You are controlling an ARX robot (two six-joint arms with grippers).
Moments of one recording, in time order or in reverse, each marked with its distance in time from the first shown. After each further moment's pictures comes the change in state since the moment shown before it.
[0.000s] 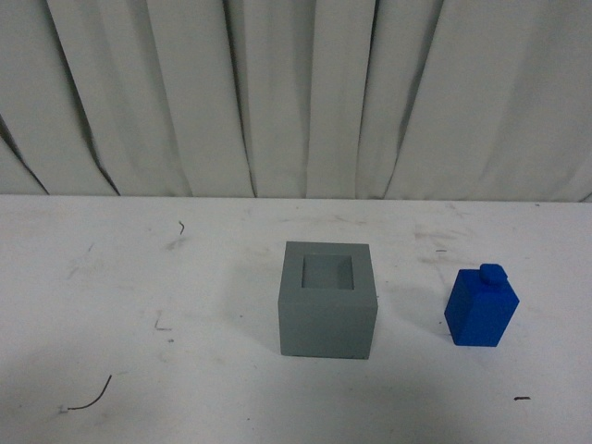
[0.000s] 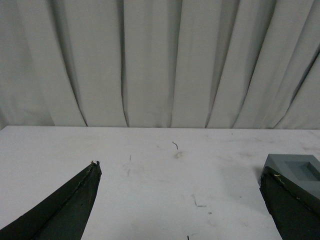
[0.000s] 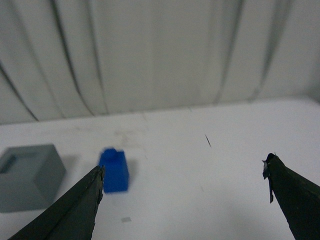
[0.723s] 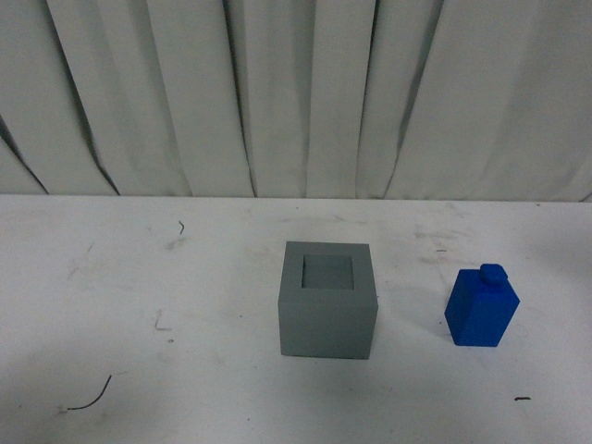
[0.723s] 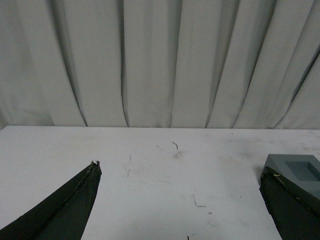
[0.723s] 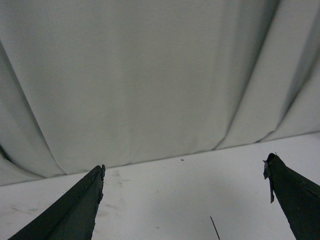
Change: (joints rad) left arm 0.000 0.000 0.000 0.000 0.000 0.000; right arm -0.026 1.575 0.665 0.833 0.123 0.023
